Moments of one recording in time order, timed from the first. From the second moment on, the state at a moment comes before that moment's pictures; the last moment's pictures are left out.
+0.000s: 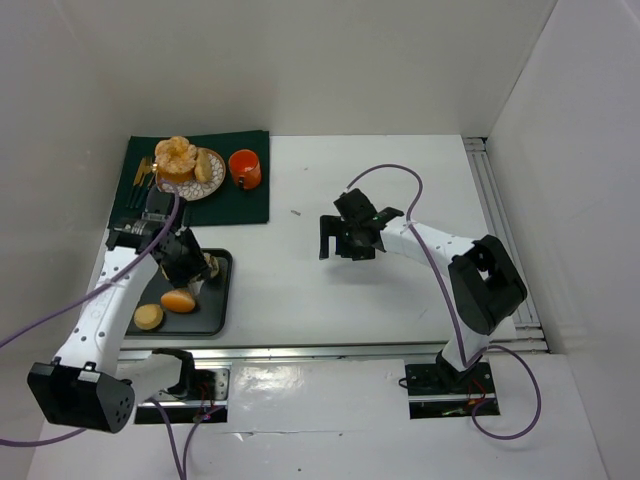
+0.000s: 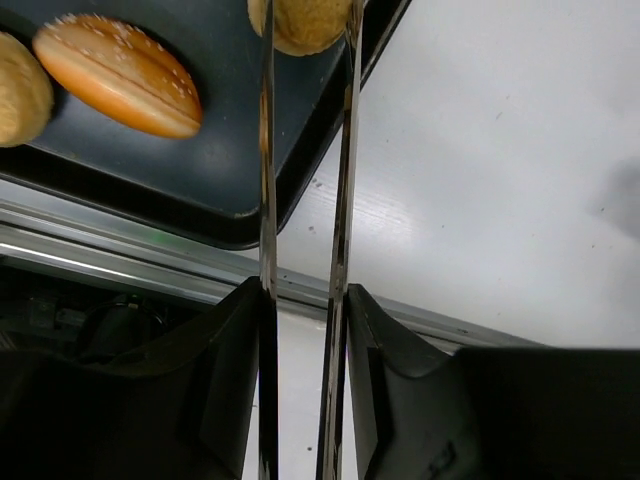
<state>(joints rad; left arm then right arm) -0.10 1.10 1.08 -1.23 0.00 -0.66 0.63 1.69 1.14 -0.46 -0.01 0.59</state>
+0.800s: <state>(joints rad) 0.06 1.79 1.77 -1.01 -0.04 -0.61 0.63 1.69 1.14 -0.47 0.05 0.59</state>
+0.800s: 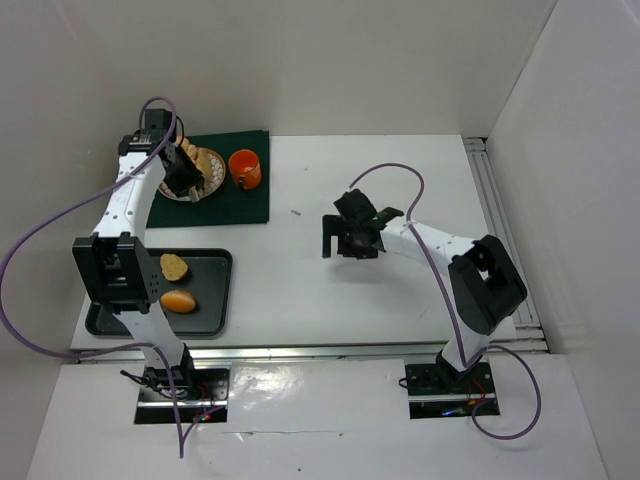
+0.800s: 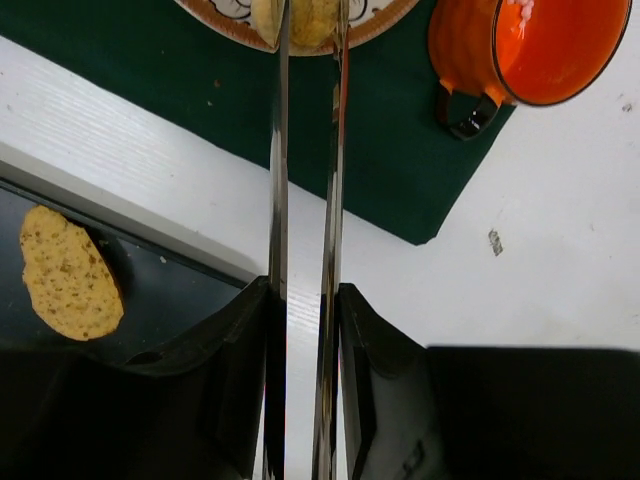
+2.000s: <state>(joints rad) 0.13 1.64 1.68 -0.95 0.03 -0.56 0.63 1.69 1.14 -0.47 0.08 0.60</state>
